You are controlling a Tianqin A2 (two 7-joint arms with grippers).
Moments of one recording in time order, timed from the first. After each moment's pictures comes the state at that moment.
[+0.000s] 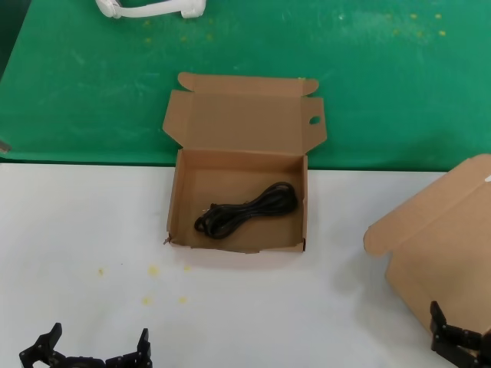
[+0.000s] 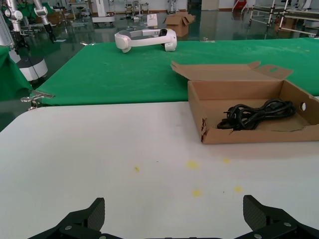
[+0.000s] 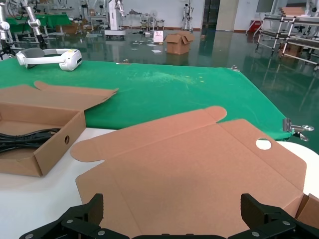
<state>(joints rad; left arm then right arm) 0.00 -0.30 1.60 -1.60 -1.80 0.00 0.00 0.01 0.30 -1.60 1.60 1.80 -0.01 0.00</state>
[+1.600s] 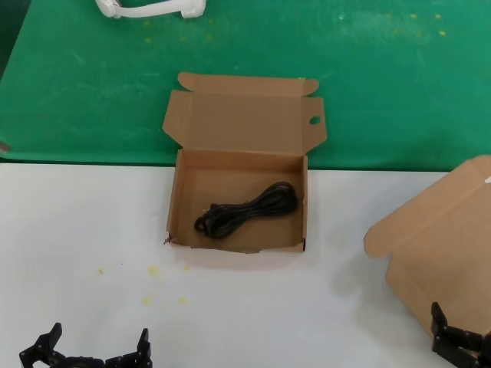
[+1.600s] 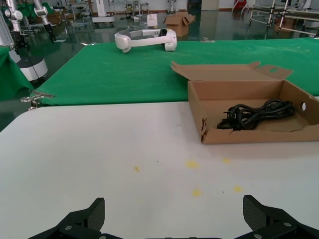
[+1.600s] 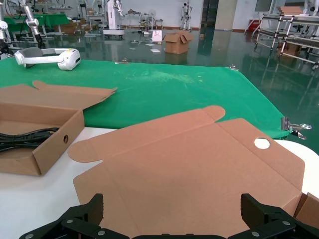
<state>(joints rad) 0.00 -0.30 1.60 -1.60 -1.80 0.00 0.00 0.00 0.30 -1.60 1.60 1.80 0.00 0.00</state>
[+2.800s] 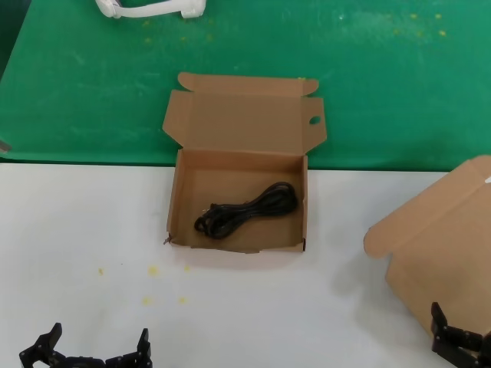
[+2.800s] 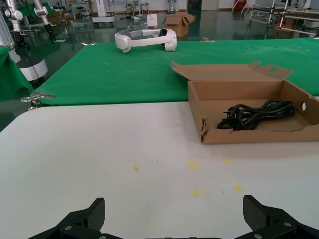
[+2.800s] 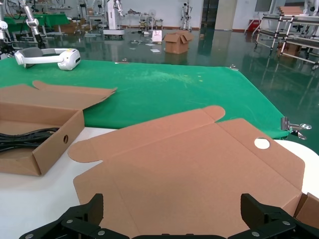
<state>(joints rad) 0.00 -0.30 1.60 -1.60 -1.80 0.00 0.00 0.00 0.30 -1.60 1.60 1.80 0.00 0.00</state>
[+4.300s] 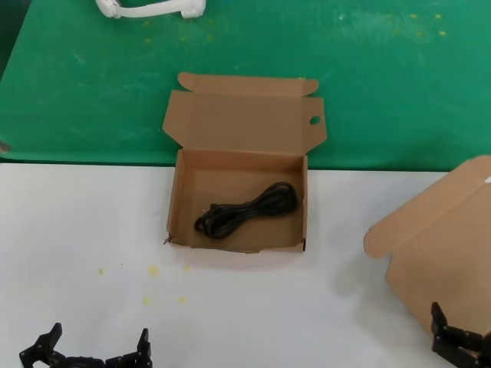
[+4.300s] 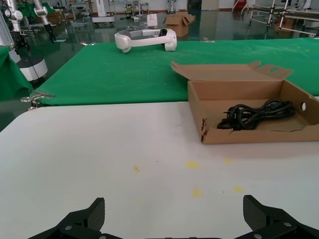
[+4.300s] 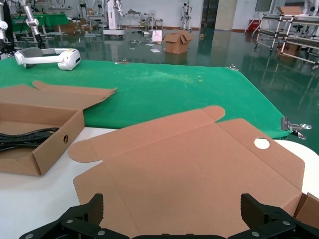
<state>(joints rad) 0.00 -0.30 1.60 -1.60 -1.80 0.00 0.00 0.00 0.30 -1.60 1.60 1.80 0.00 0.00</state>
